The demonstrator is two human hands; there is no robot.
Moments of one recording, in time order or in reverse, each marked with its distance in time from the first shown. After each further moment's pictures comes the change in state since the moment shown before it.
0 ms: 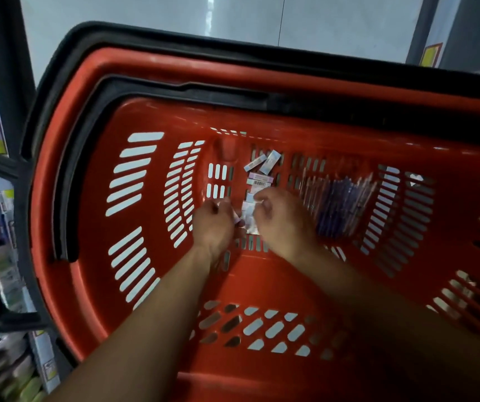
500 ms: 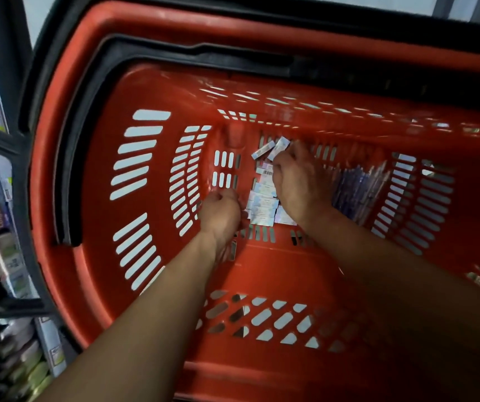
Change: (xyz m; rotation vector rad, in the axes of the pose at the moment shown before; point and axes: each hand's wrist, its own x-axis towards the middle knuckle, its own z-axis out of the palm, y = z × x) left_hand 0.009 -0.004 0.003 -0.128 -0.009 -0.114; right_hand 0.050 0.023 0.002 -0.465 0.142 -0.138
